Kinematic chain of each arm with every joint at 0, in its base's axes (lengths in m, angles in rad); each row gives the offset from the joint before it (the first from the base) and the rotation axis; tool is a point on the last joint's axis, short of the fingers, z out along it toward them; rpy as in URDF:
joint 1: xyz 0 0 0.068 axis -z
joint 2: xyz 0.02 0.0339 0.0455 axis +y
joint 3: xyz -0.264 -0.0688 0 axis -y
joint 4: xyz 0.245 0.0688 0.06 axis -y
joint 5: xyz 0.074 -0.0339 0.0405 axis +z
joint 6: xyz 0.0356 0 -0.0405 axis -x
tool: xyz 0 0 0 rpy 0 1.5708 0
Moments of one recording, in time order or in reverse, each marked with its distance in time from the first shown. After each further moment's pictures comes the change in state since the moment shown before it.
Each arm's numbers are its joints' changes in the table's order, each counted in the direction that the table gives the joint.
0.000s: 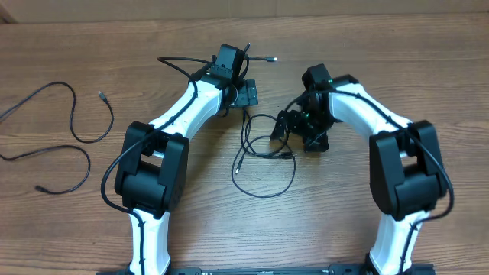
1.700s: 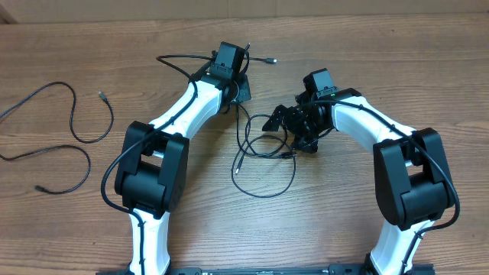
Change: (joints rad) left arm 0.000 0.000 -0.002 0.060 0.000 0.014; right arm -0.003 -0.050 -0.114 0.216 0.112 -0.164
